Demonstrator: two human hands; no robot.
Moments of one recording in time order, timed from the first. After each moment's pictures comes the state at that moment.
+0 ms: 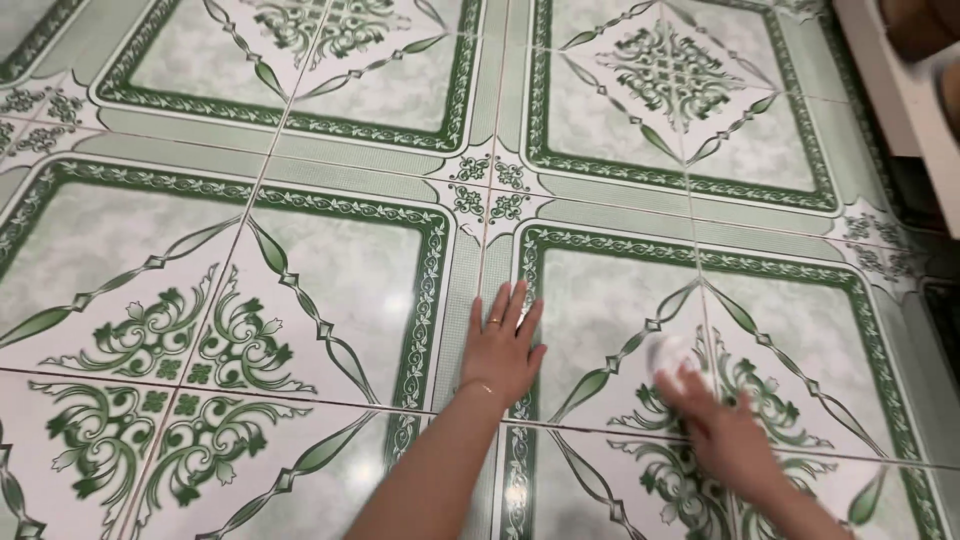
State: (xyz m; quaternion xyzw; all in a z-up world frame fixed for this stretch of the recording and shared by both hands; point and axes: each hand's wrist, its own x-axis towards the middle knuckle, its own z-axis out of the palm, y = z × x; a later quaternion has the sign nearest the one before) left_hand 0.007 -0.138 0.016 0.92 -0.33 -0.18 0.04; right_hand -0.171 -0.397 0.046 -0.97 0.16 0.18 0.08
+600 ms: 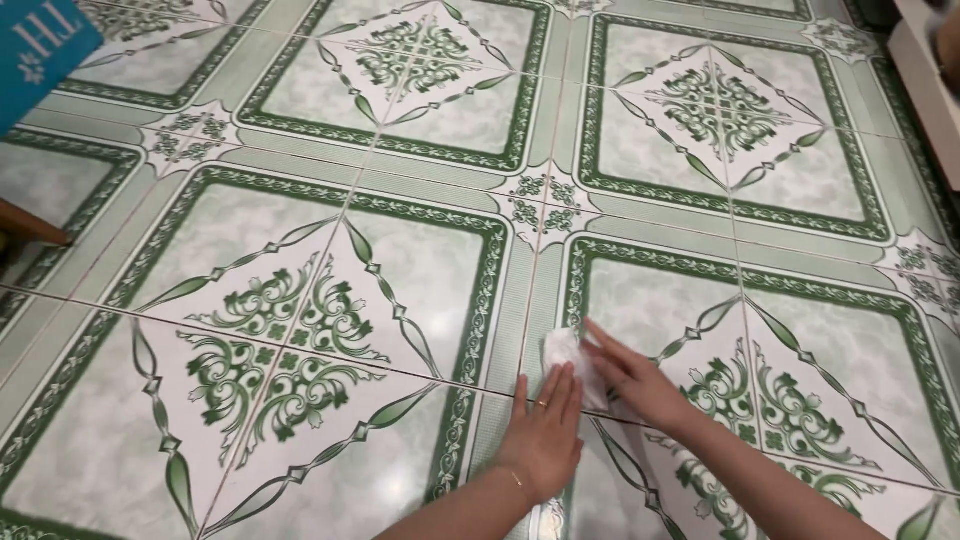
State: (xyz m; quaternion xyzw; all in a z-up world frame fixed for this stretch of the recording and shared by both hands) left_hand -0.105 -0.087 0.059 0.89 -0.38 -0.24 0.08; right_hand -0.083 -0.265 0.096 -0.83 0.13 0.23 0.49
